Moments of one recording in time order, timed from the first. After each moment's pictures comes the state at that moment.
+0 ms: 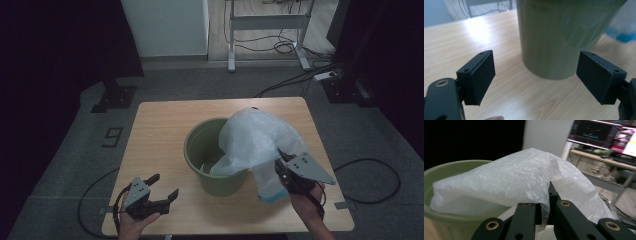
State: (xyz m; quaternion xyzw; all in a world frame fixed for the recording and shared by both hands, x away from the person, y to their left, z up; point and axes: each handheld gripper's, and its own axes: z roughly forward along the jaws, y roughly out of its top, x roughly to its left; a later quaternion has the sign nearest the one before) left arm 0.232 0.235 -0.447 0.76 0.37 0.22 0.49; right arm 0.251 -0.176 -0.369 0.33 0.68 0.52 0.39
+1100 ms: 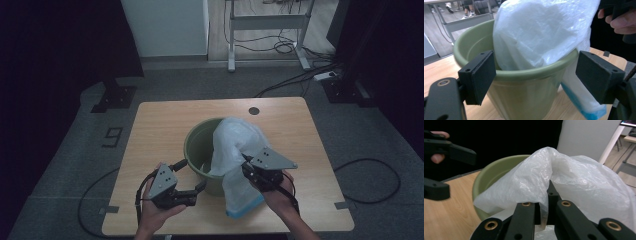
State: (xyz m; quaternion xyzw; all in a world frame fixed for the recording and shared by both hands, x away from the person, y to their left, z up) left arm 0.240 0.160 -0.392 0.77 0.28 0.22 0.53; right arm 0.266 -0.117 -0.368 0.29 0.75 0.53 0.27
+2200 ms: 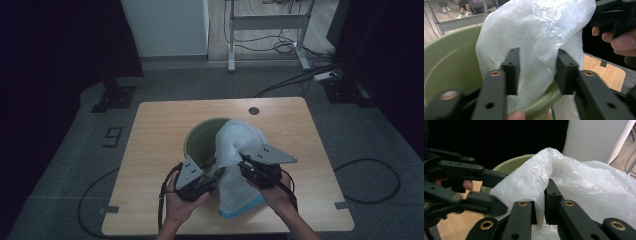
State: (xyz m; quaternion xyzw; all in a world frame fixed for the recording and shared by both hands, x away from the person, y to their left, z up) left arm 0.257 0.107 -0.394 0.76 0.29 0.21 0.54; right arm 0.273 -0.117 -0.368 0.30 0.75 0.55 0.22
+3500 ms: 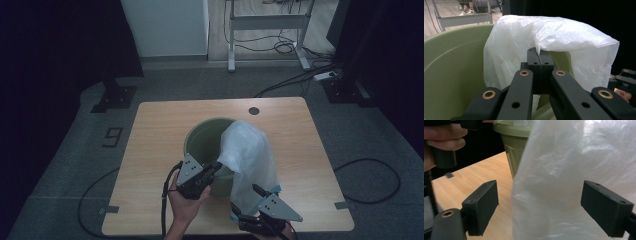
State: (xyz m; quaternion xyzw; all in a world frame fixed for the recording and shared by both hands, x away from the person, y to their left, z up) left arm 0.260 0.103 -0.395 0.74 0.33 0.19 0.56; right arm 0.193 -0.123 -0.460 0.37 0.71 0.55 0.26
